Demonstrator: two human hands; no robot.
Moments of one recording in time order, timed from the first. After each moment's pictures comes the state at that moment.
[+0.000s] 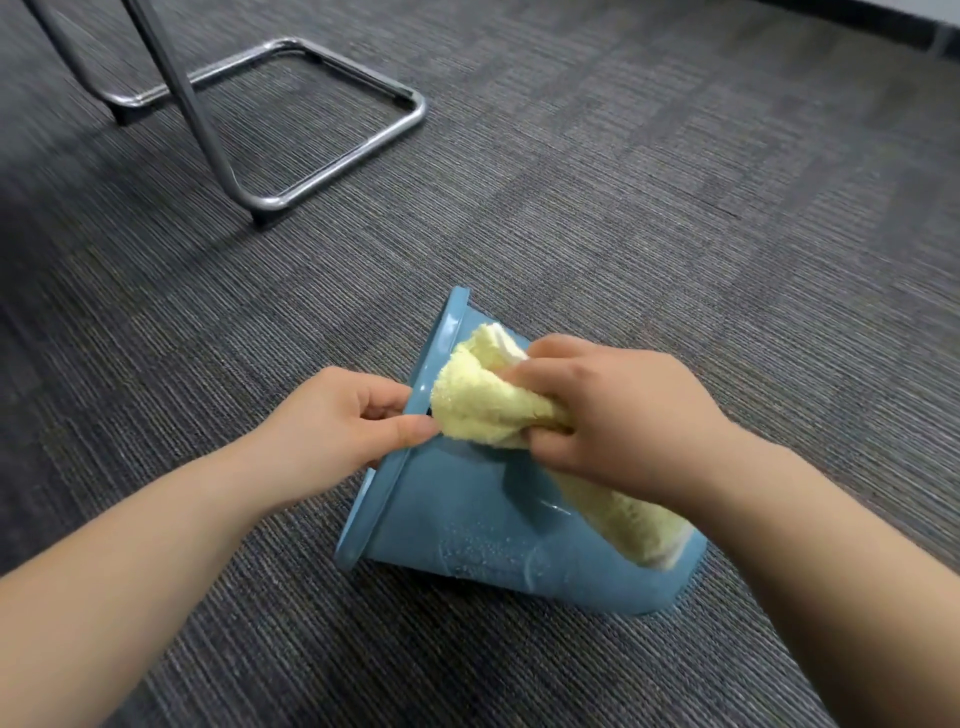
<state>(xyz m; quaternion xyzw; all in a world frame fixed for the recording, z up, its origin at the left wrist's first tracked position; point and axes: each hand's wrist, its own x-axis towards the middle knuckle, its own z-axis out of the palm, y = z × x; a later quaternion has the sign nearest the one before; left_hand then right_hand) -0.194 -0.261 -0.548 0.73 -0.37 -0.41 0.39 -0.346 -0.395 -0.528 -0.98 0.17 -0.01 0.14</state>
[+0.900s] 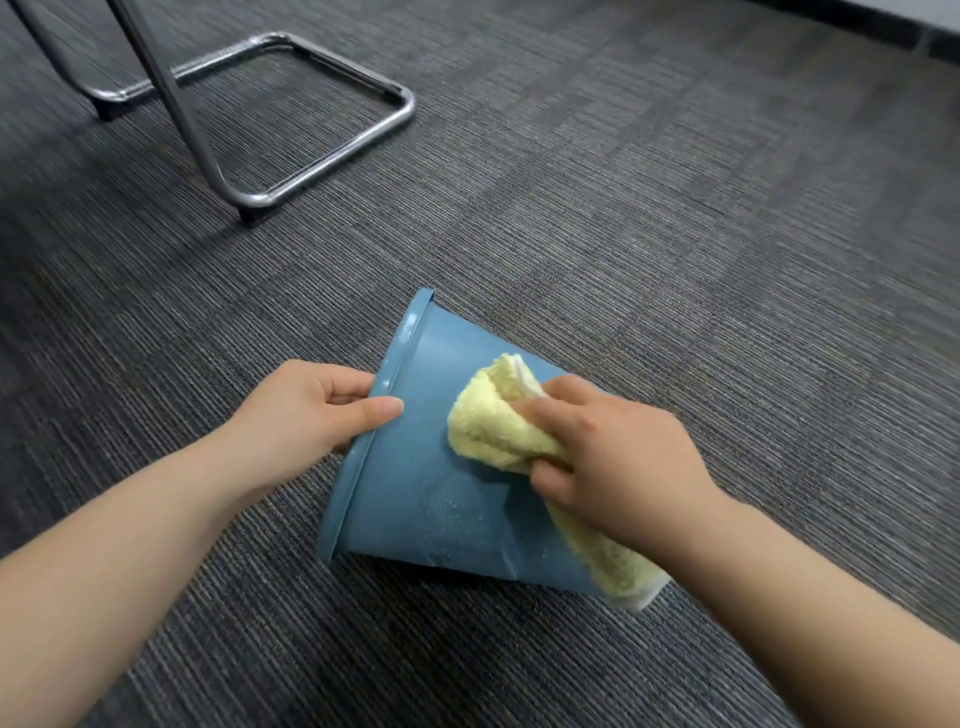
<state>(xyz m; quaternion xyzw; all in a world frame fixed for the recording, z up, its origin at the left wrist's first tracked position) -0.187 -0.261 -0.559 0.73 -0.30 -0.41 0.45 -0.368 -0.384 -0.557 -0.96 0.23 0.00 0.14</state>
